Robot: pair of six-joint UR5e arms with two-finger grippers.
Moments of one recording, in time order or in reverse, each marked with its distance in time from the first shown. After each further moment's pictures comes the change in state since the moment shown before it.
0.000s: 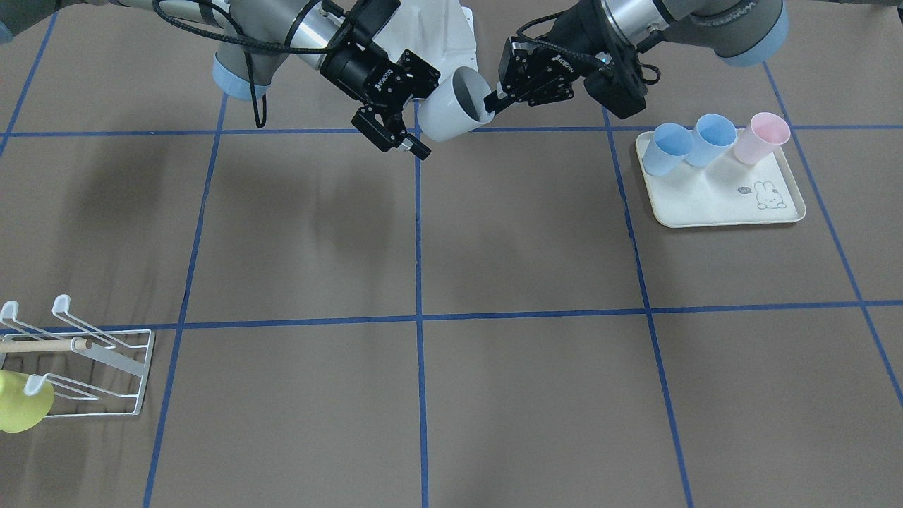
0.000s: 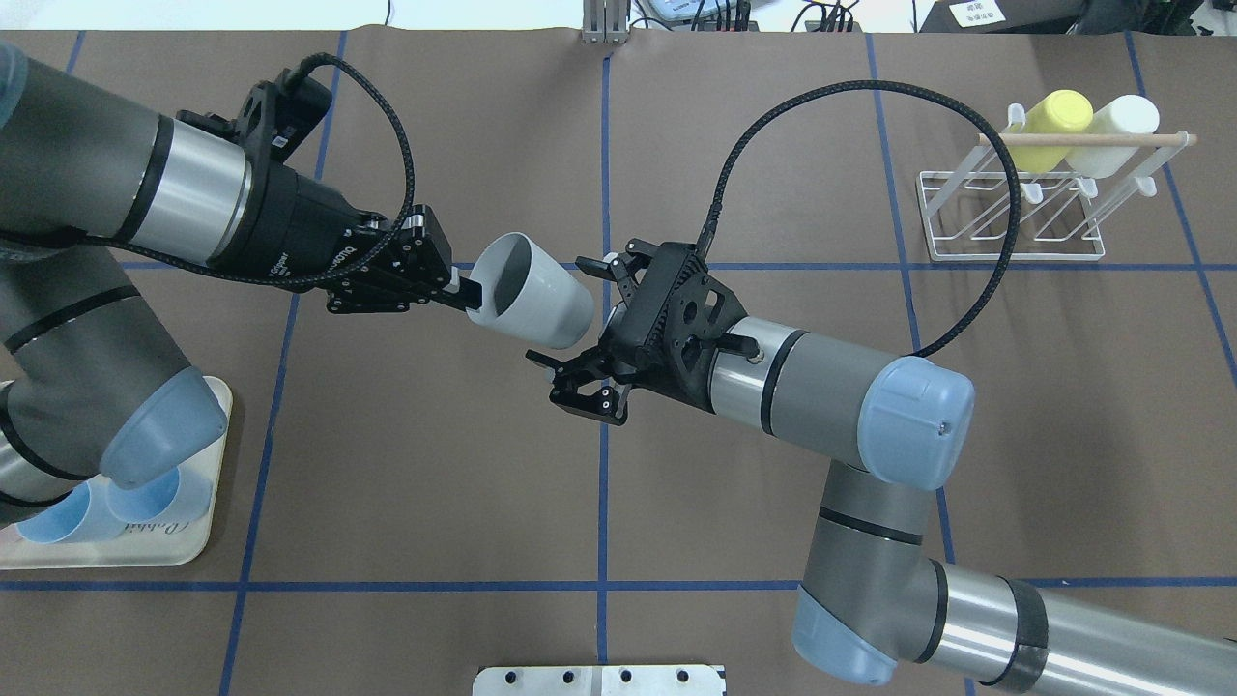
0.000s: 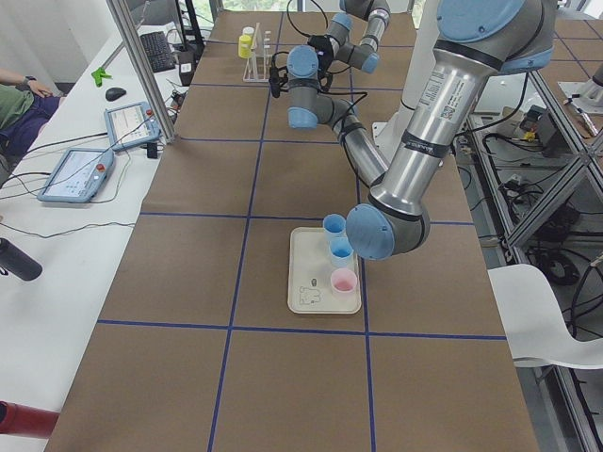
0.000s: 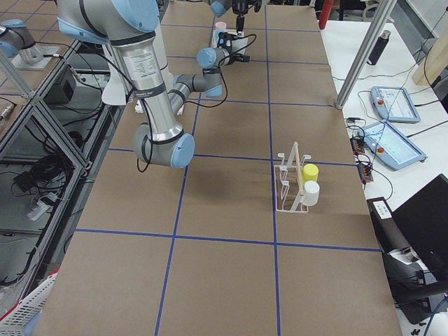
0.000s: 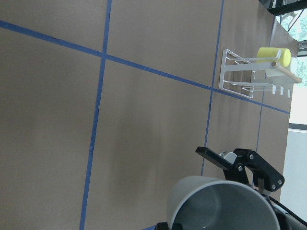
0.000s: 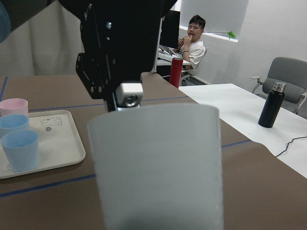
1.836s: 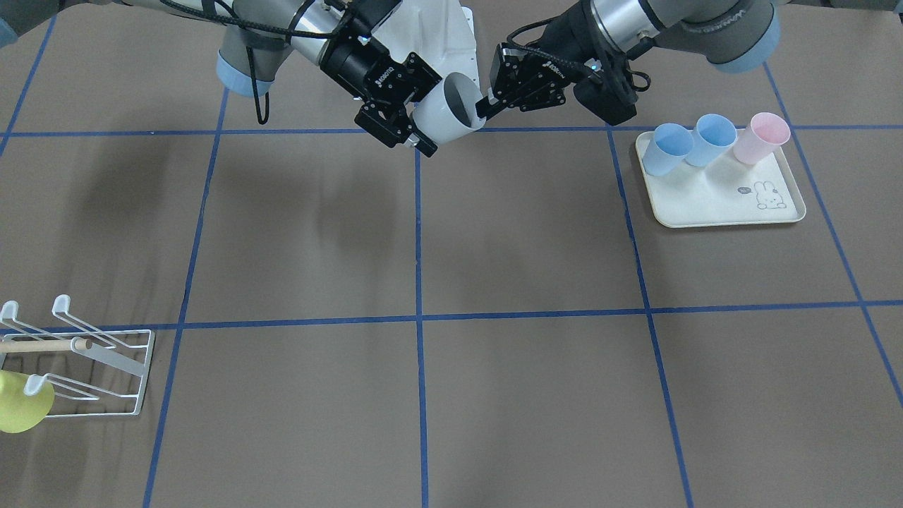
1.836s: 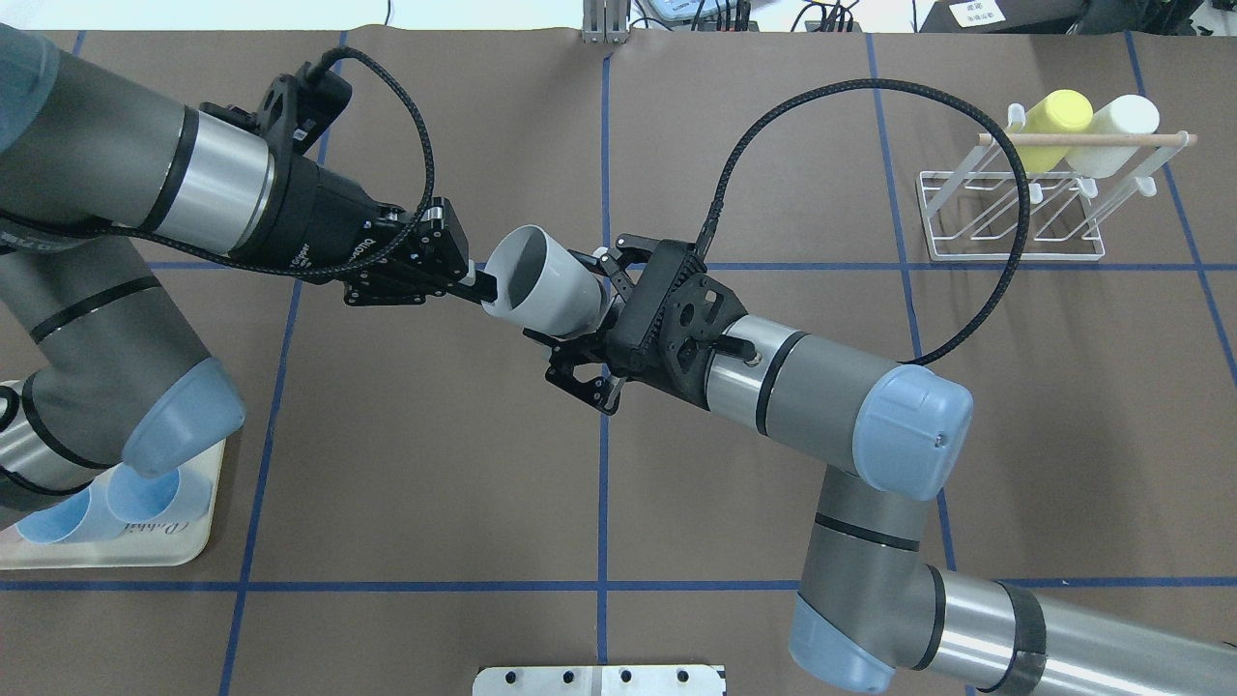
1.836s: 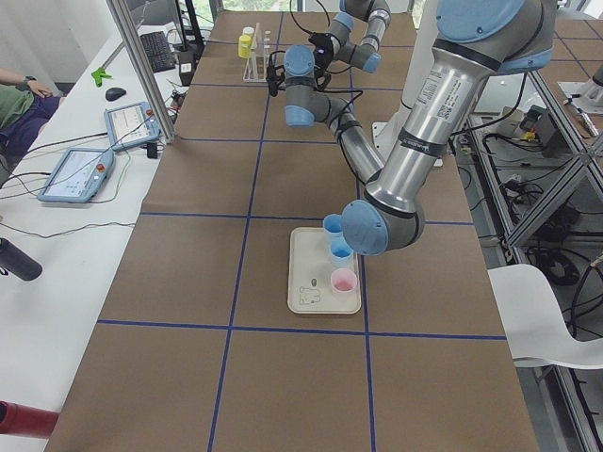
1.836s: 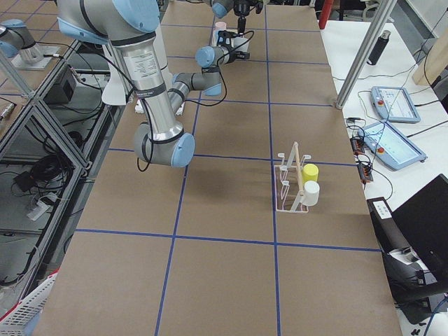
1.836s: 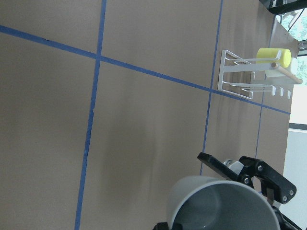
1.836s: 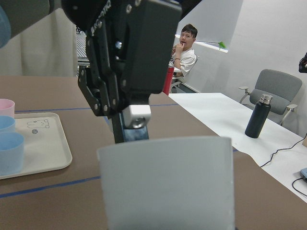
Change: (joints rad) left arm 0.002 -0.030 0.026 0.000 0.000 0.002; right arm -0.009 0.004 0.008 0.000 -0.061 -0.043
